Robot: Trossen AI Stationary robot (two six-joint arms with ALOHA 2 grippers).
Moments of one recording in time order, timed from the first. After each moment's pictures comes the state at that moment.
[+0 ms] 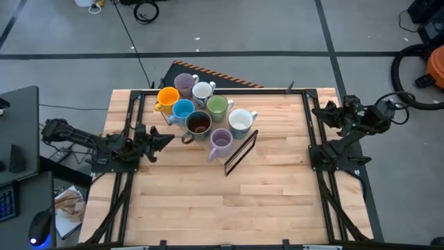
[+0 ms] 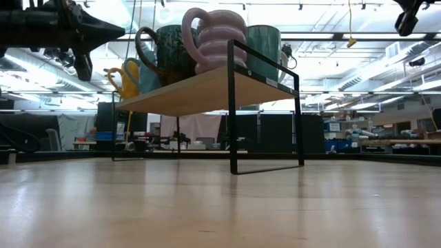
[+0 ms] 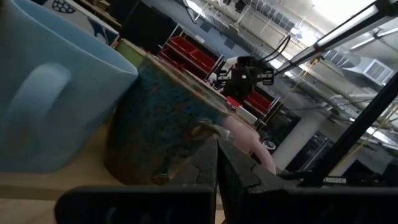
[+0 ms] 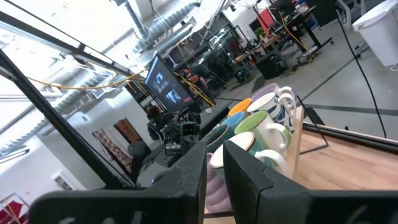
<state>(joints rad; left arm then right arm) -0.28 0.41 0.07 0.57 -0.59 -0.54 0.48 0.00 0.65 -0.44 0.69 0.52</state>
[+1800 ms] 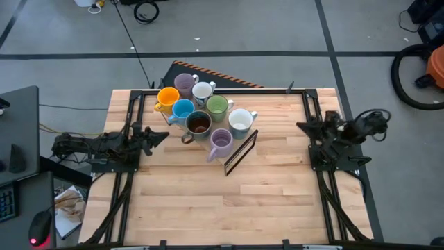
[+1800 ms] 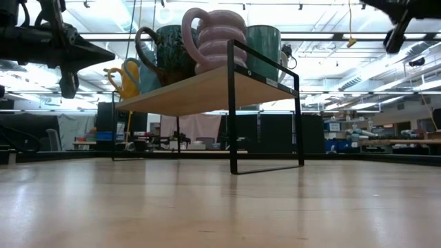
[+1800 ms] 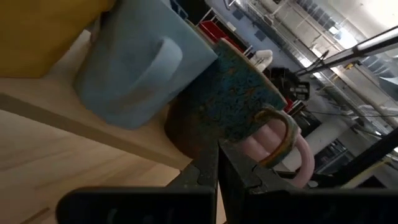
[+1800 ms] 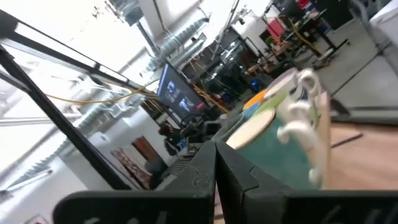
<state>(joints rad) -0.14 0.00 0.08 -0.01 -0.52 -0.75 0.48 0.00 0.32 0.02 0.69 0.52</state>
